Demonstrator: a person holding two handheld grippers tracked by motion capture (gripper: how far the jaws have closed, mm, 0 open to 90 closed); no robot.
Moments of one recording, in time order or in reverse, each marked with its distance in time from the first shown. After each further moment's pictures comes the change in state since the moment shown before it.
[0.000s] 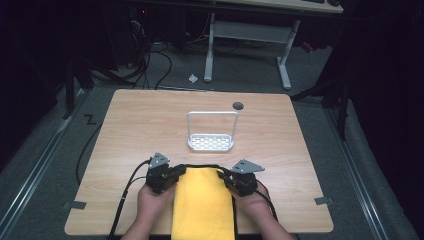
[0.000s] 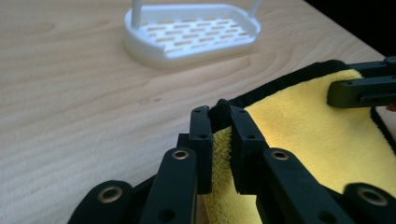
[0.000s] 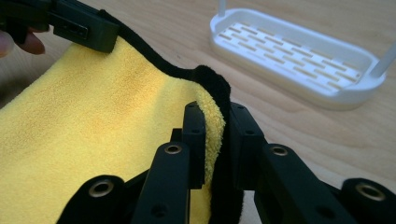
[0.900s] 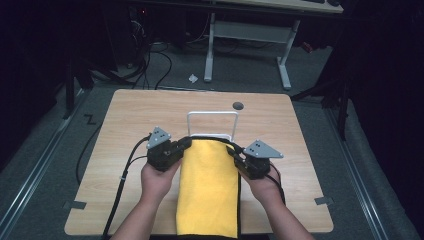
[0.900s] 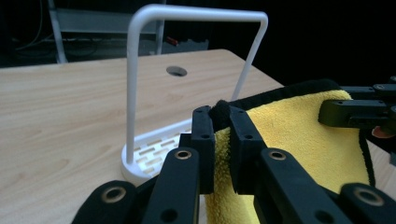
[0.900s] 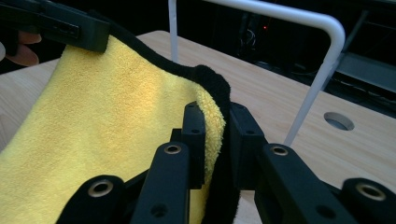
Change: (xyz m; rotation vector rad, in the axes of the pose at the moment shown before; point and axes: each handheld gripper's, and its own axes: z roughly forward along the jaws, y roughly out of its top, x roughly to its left) left arm -0.020 0.081 -0.020 -0.190 -0.004 0.054; right arm -0.017 0.064 -0.046 -0.199 -0.114 -0.059
